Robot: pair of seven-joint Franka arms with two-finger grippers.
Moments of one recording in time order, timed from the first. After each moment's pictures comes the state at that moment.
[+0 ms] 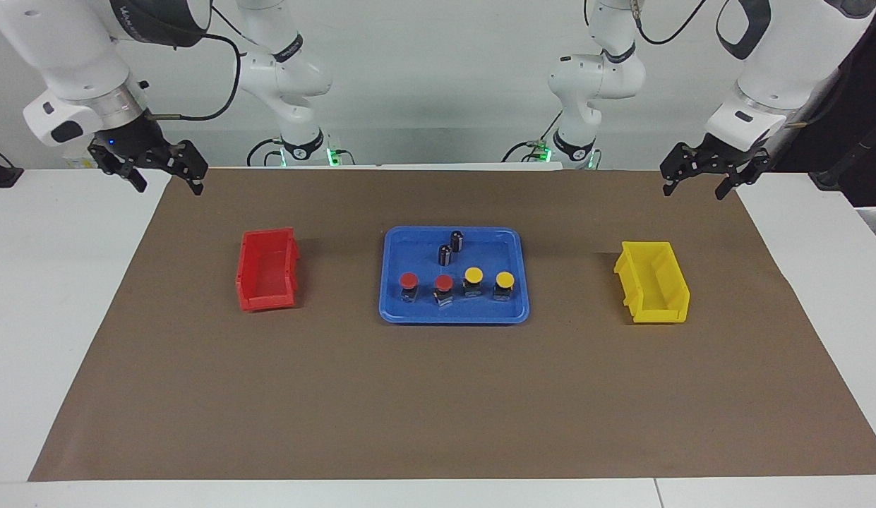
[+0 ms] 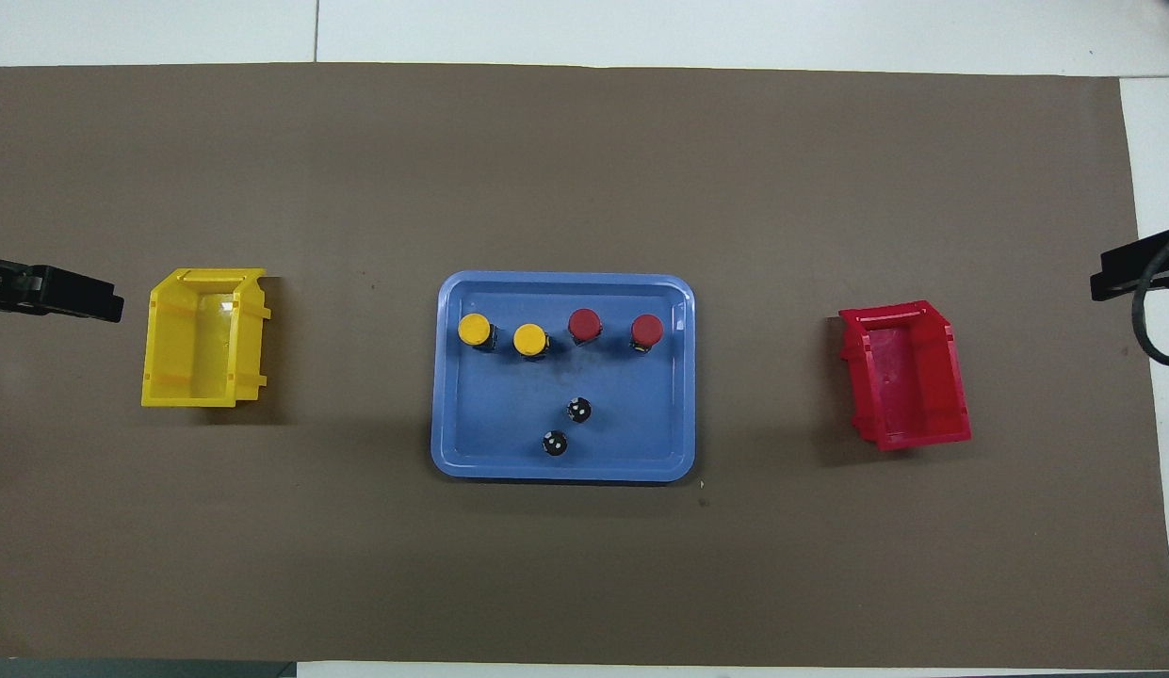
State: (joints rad) left arm -0.16 -0.08 0.07 -1.69 0.00 1.60 0.11; right arm -0.08 0.00 -0.01 -1.54 -0.04 1.49 -0.03
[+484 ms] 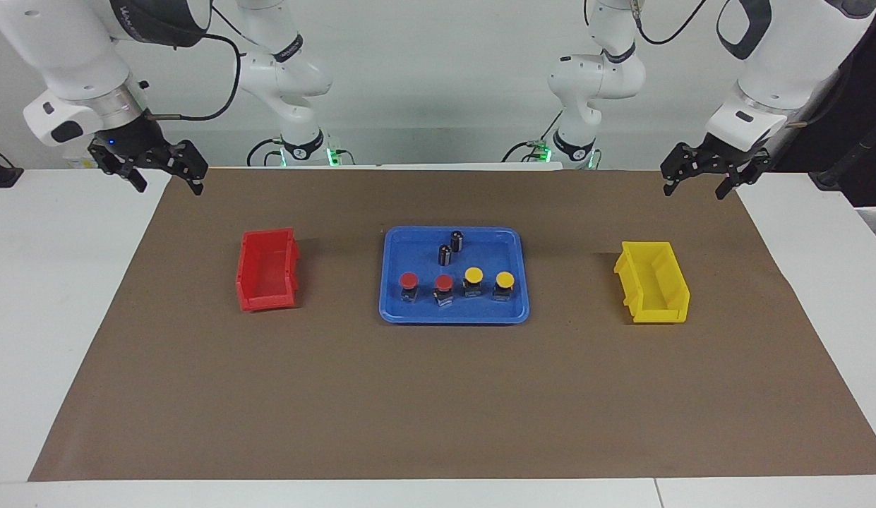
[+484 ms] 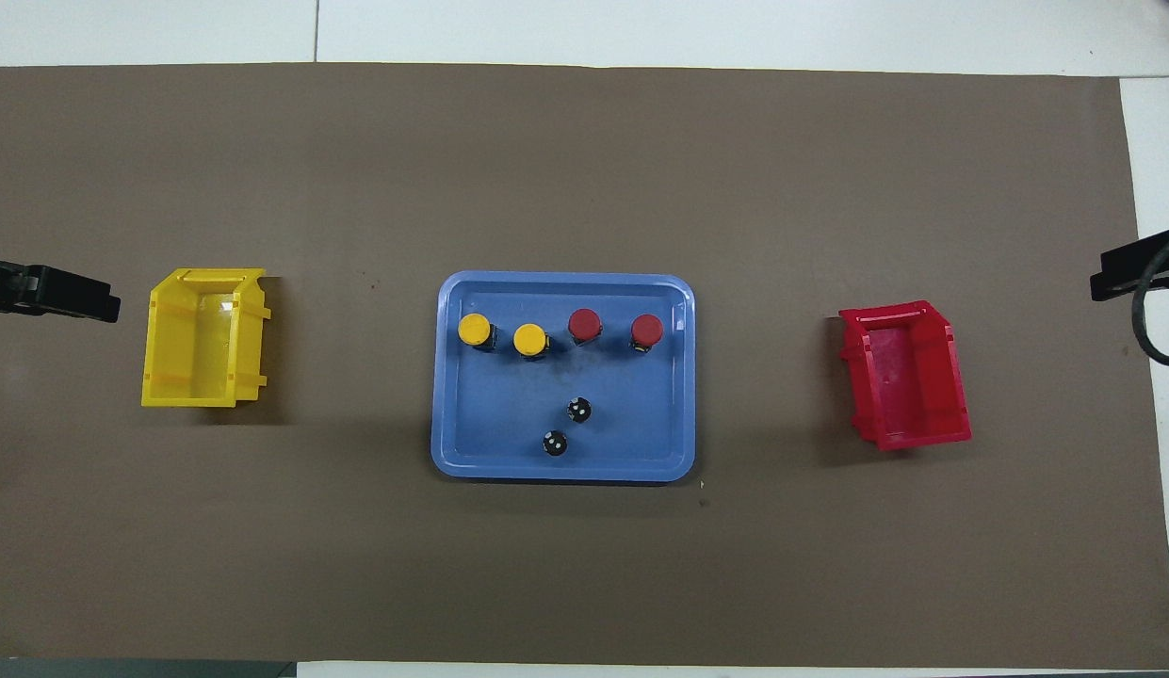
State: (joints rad) left arm -0.14 -0.08 0.07 -1.69 0.00 1.60 0.10; right arm -0.08 0.00 -0.01 -1.54 -0.04 1.49 -0.03
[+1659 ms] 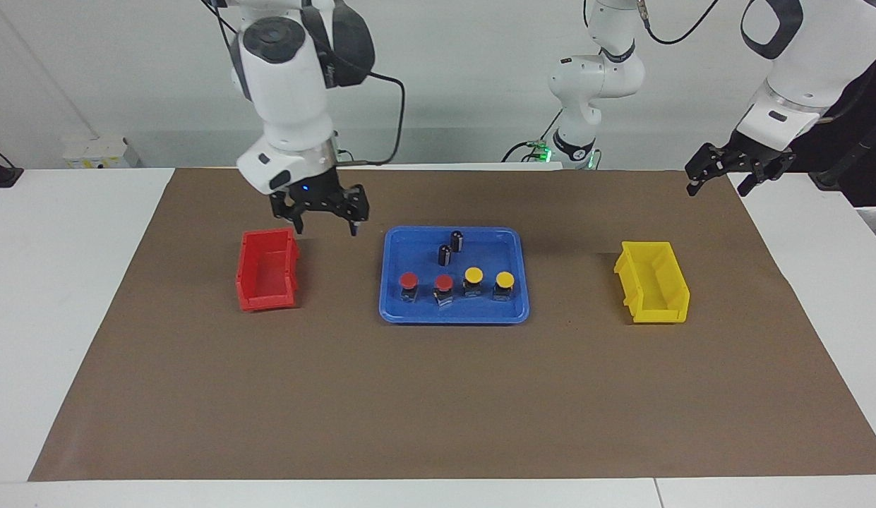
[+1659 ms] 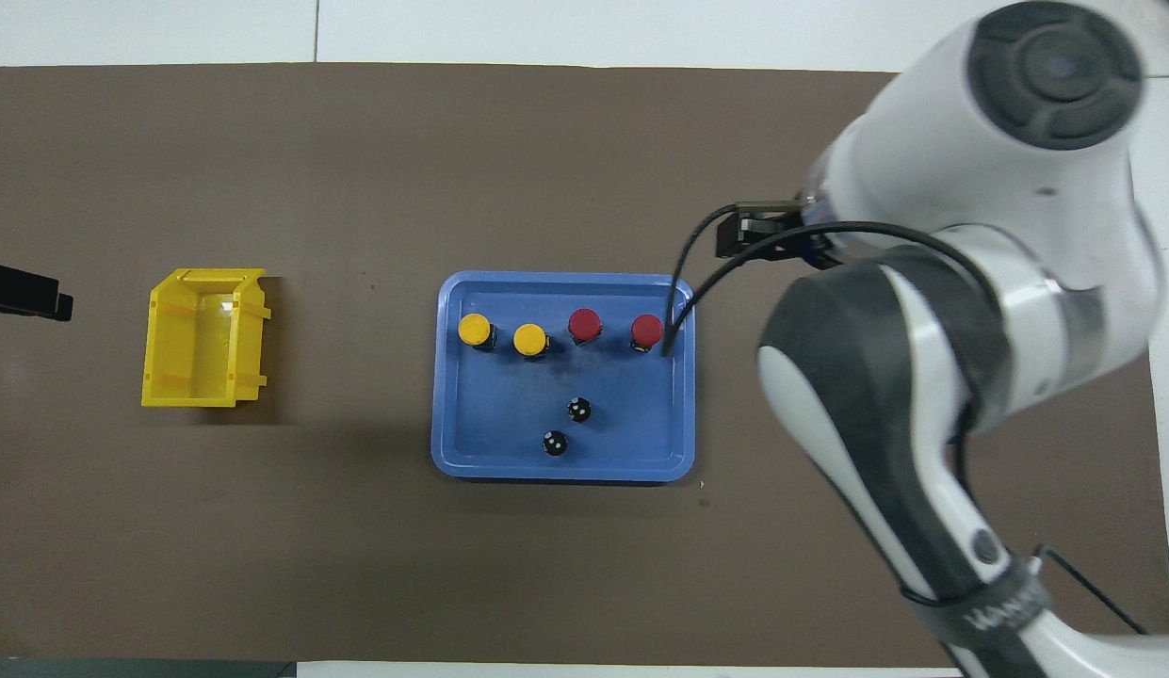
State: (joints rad) left arm -0.07 -0.08 0.05 -1.68 0.00 1.57 0.11; right arm 0.36 0.23 0.04 -1.53 -0.03 1.81 0.48
